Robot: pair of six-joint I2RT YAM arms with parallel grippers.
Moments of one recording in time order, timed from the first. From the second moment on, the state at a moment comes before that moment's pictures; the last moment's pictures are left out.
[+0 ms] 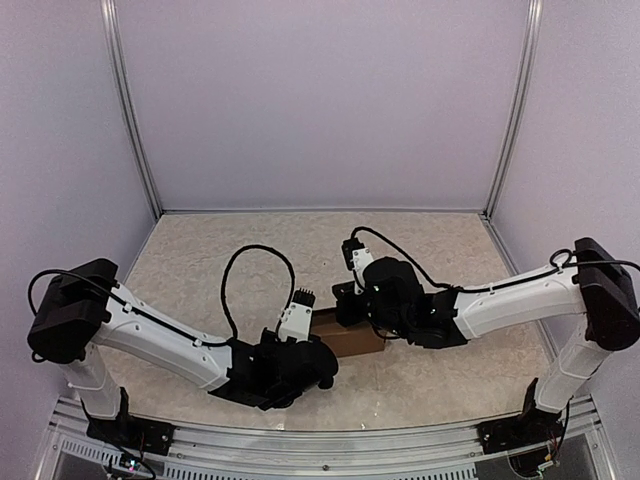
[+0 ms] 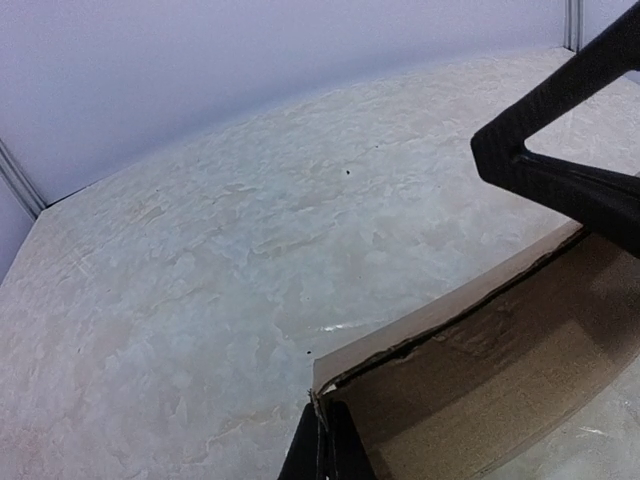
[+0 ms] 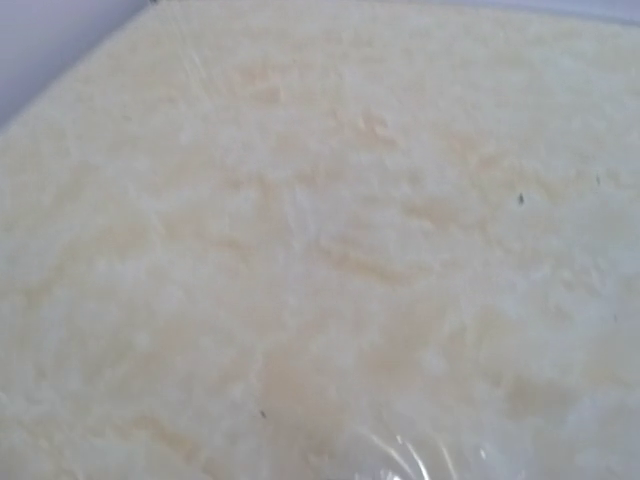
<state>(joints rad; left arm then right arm) -1.38 1.81 0.92 0.07 -1.13 -0.54 1.08 1.63 0.89 0.33 0.39 0.42</state>
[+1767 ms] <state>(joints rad) -1.06 1.33 0.78 0.12 -0.20 -0.46 1.11 1.68 0.71 0.53 0.48 0.55</state>
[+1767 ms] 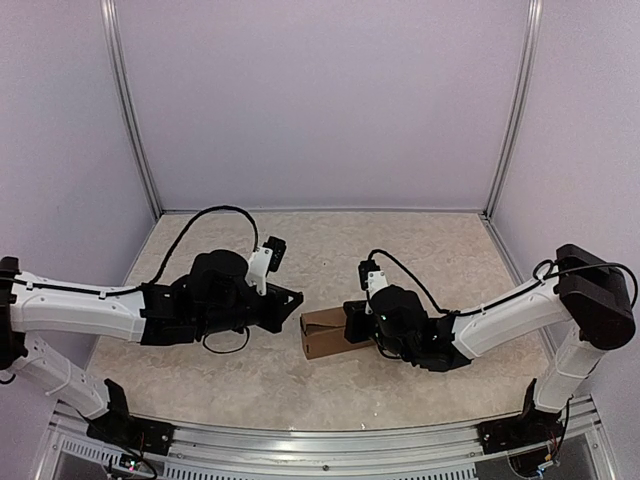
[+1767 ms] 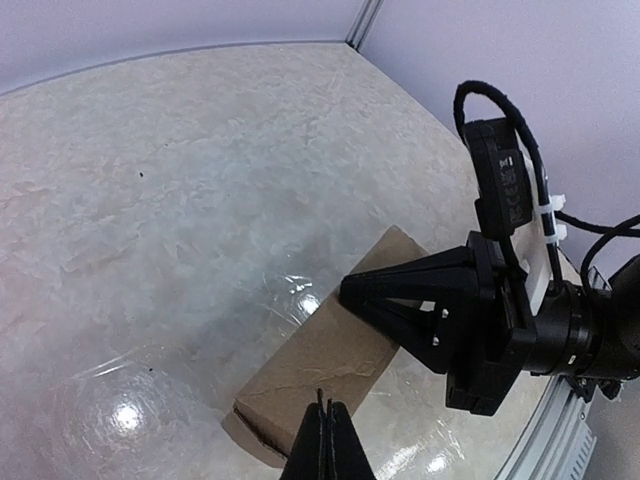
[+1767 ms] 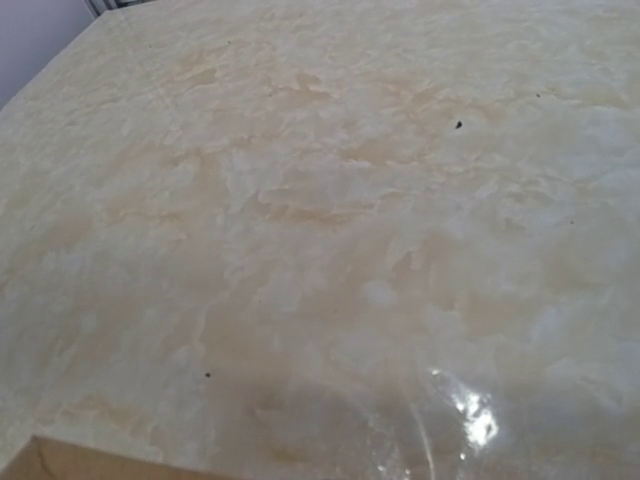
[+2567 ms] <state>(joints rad) -0.93 1.59 0.53 0.71 0.21 -0.68 1.11 1.68 0.71 0.53 0.50 0.55</state>
